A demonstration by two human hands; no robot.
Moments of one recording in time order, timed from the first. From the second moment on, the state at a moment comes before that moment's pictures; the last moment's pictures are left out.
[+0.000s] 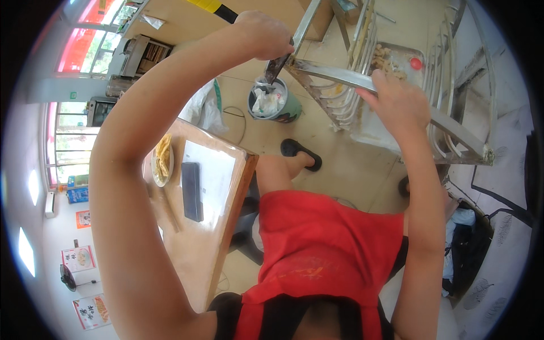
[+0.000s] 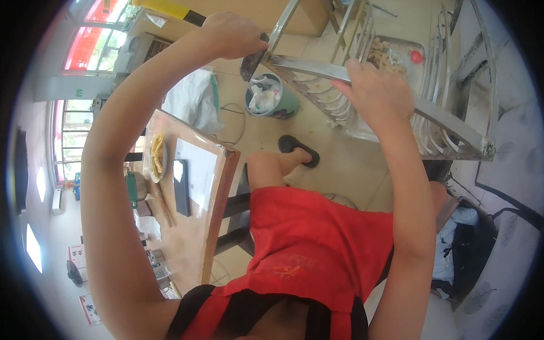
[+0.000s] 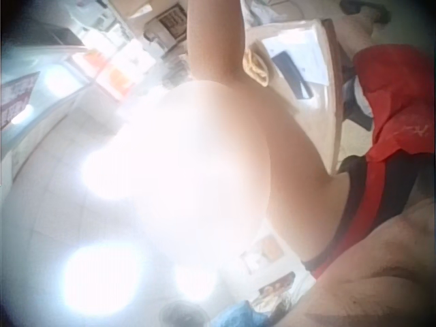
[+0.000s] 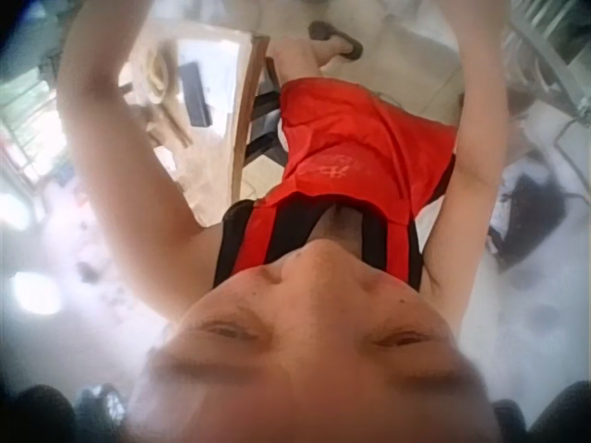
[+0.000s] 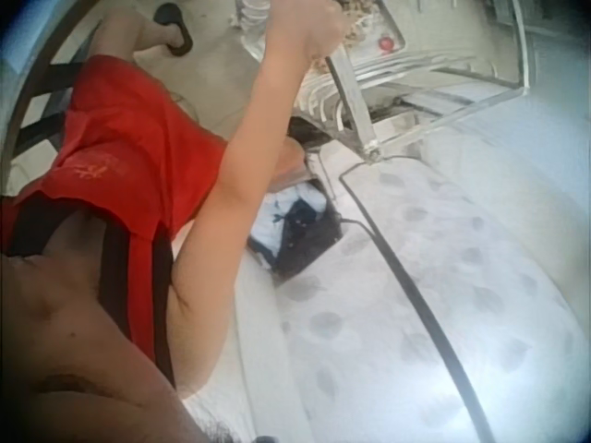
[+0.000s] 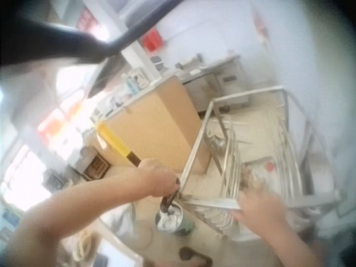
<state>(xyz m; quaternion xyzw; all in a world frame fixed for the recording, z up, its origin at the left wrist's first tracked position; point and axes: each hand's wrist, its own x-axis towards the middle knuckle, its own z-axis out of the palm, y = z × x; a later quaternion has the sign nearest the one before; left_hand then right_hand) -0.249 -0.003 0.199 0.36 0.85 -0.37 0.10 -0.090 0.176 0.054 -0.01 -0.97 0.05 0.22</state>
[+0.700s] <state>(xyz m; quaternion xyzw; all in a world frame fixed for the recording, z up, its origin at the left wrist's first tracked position) -0.214 0.056 0.164 0.24 0.73 -0.62 0.13 -0.091 0.178 0.042 0.03 -0.97 0.03 0.24</state>
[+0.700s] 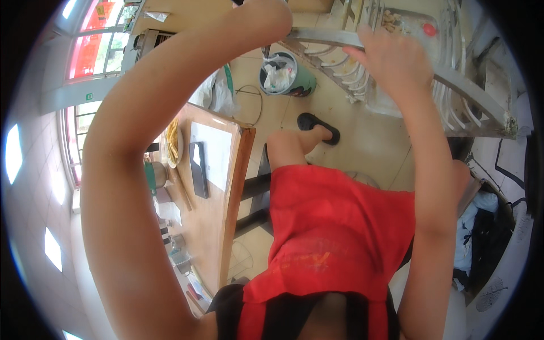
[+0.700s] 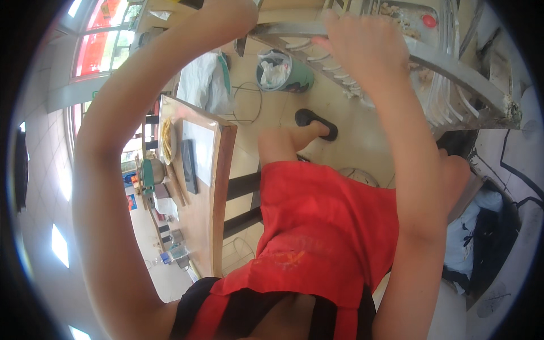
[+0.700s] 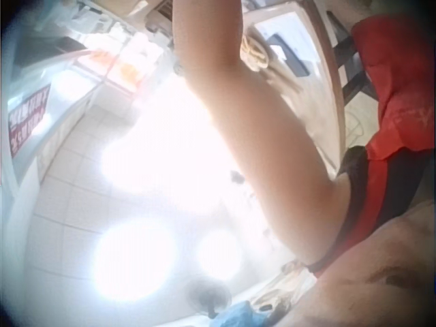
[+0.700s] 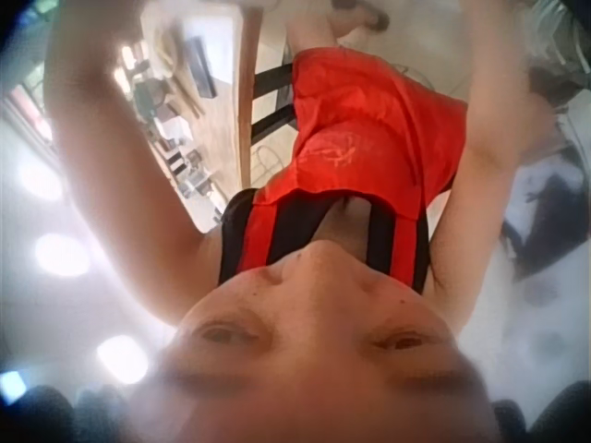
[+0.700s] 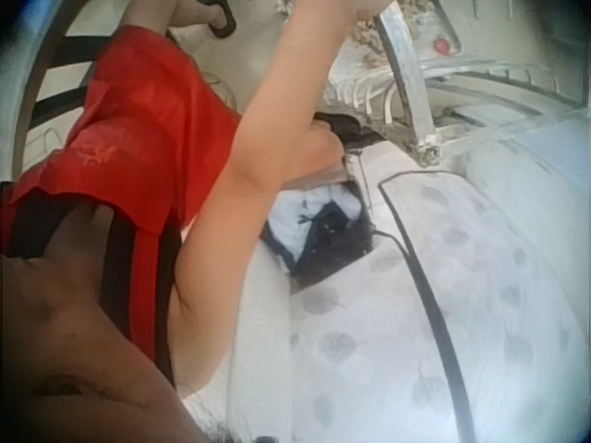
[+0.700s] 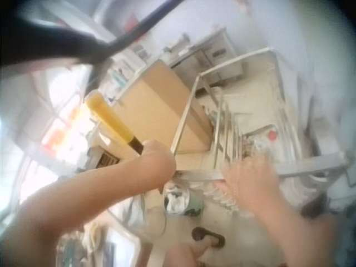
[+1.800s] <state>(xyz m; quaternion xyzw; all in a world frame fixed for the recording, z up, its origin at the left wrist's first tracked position) -0.268 -0.017 0.173 0.35 0.89 -0.26 0.16 -0.091 0.173 0.058 0.01 -0.97 -0.01 0.22</state>
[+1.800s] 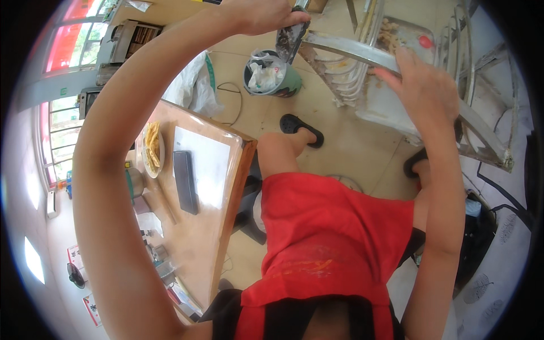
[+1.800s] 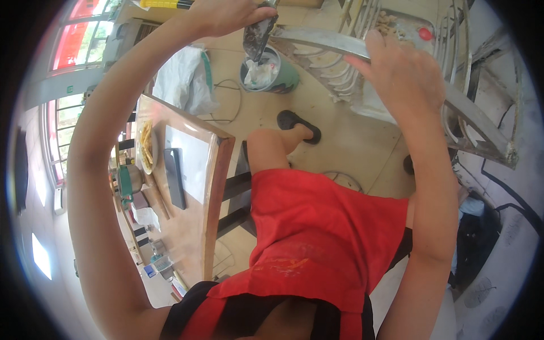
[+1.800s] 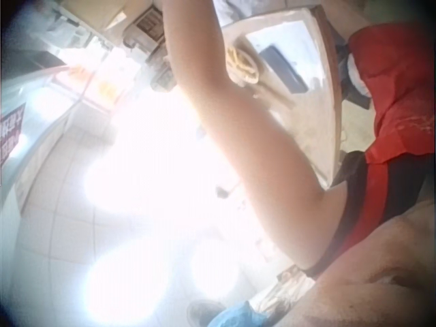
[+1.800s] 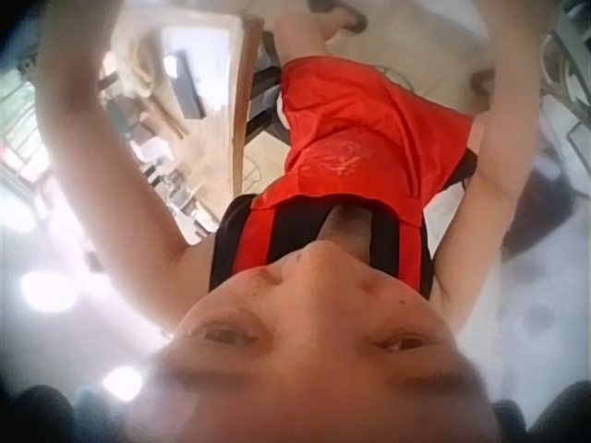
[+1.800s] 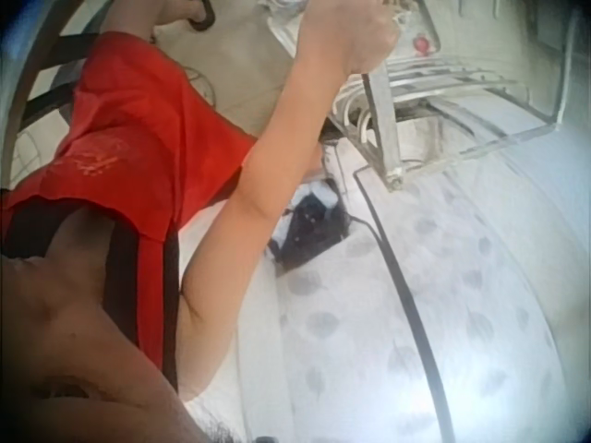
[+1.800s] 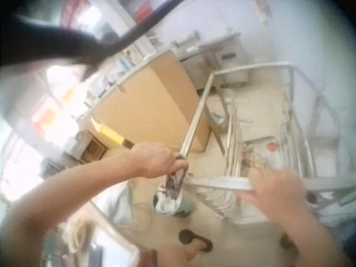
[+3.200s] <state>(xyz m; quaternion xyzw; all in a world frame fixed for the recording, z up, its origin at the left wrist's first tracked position) -0.119 -0.058 -0.127 -0.09 0.65 0.75 0.04 -0.086 0.172 0.087 -0.02 -1.00 -0.01 0.08</state>
